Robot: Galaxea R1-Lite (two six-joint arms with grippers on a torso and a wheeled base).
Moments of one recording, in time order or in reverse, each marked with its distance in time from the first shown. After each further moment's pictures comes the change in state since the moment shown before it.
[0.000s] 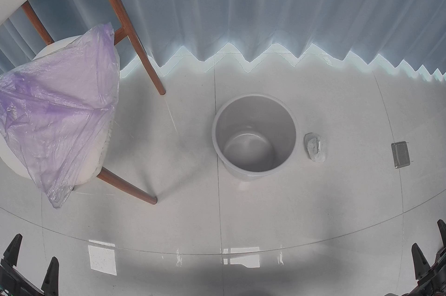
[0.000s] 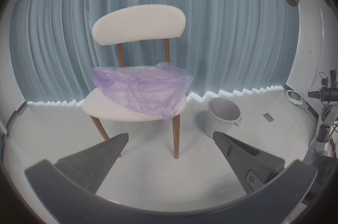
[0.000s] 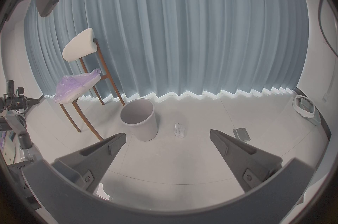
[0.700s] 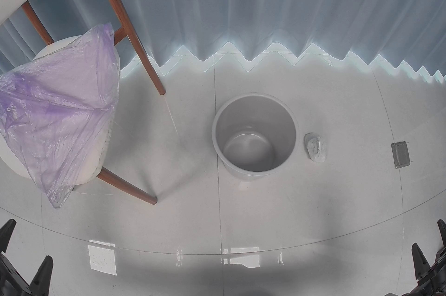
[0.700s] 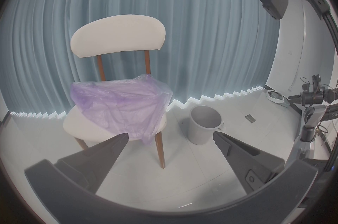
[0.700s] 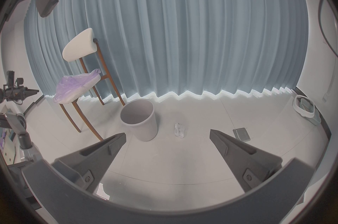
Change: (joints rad) left arm -0.010 0.117 -0.150 0.004 -0.177 0.031; right arm 0.000 0.000 0.000 0.000 0.000 0.000
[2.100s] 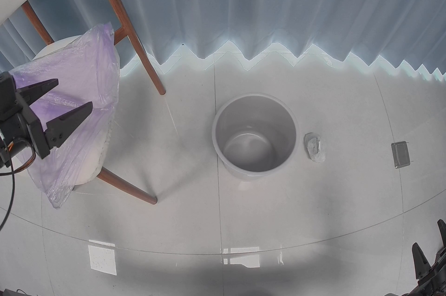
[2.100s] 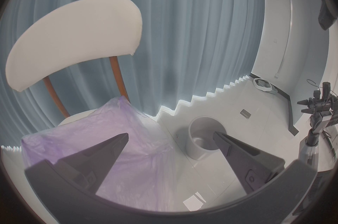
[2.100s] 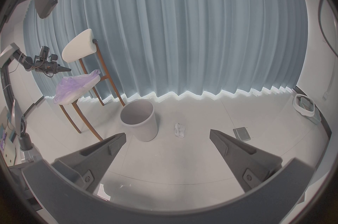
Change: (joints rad) left arm -0.158 0.980 -0.554 -0.322 -0.016 0.169; right arm 0.000 0.000 0.000 -0.001 -0.001 0.009
